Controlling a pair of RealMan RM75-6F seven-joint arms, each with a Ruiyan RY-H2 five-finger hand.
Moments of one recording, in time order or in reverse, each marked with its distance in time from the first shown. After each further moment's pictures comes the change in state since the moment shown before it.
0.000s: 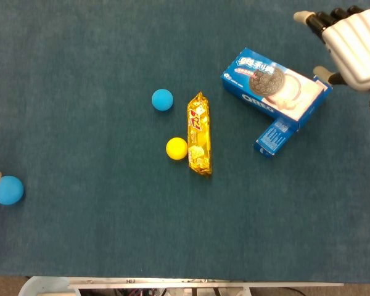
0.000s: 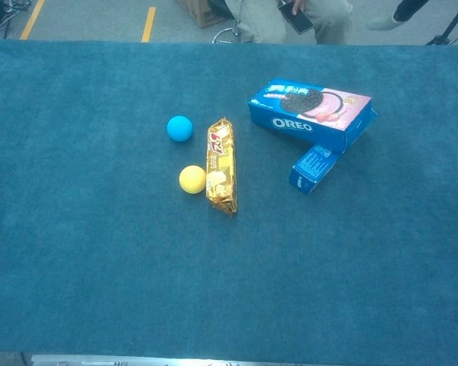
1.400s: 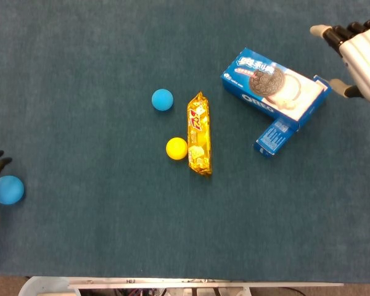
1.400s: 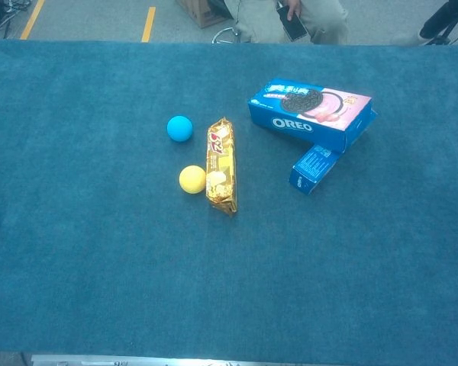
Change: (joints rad) left arm -0.054 0.093 0.094 -0.149 -0.019 -0.209 0.492; right arm -0.104 0.044 -0.005 -0.021 -0.095 -0.011 0.030
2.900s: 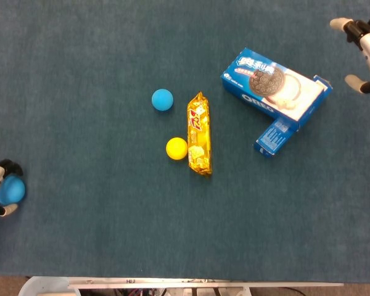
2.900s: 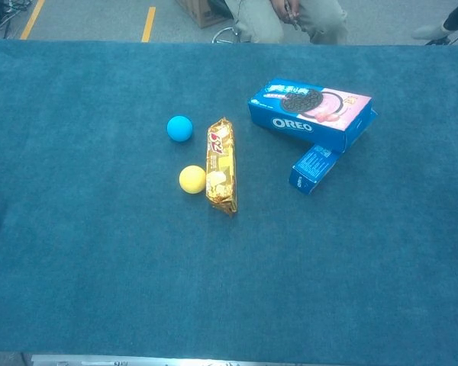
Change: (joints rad) left arm 0.003 -0.238 -0.027 0.256 -0.014 0.035 -0.100; right arm -0.041 0.039 0.029 -0.002 0.040 -0.014 0.040
